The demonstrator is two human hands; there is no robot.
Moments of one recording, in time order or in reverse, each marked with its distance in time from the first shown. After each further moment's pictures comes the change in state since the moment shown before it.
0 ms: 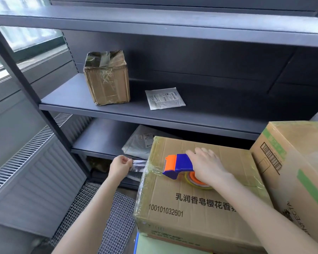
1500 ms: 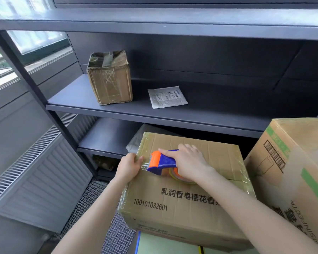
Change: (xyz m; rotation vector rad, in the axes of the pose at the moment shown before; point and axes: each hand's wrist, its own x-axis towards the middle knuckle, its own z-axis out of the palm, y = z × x) left_hand -0.026 0.025 0.006 0.357 -0.028 0.188; right_hand 0.017 -0.029 -0.002 0.020 0.062 -0.180
